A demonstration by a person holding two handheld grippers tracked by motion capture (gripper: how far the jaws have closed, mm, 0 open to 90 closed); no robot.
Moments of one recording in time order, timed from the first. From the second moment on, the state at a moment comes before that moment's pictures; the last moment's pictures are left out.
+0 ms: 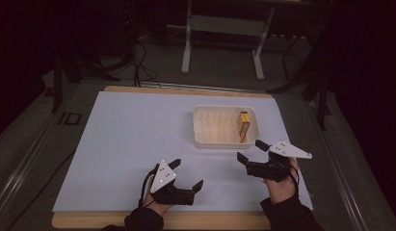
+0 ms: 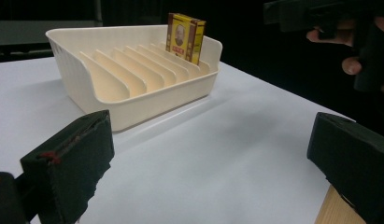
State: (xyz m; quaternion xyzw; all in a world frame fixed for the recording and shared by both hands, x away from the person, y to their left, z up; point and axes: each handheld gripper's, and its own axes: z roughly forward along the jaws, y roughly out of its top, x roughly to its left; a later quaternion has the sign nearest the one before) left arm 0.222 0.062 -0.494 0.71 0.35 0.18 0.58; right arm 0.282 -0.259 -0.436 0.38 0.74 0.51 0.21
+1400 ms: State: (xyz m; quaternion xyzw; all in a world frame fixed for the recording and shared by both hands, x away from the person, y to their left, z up) left arm 0.213 0.076 -0.494 0.70 0.37 0.19 0.58; right arm 0.239 -0.273 -0.461 0.28 0.80 0.51 0.15
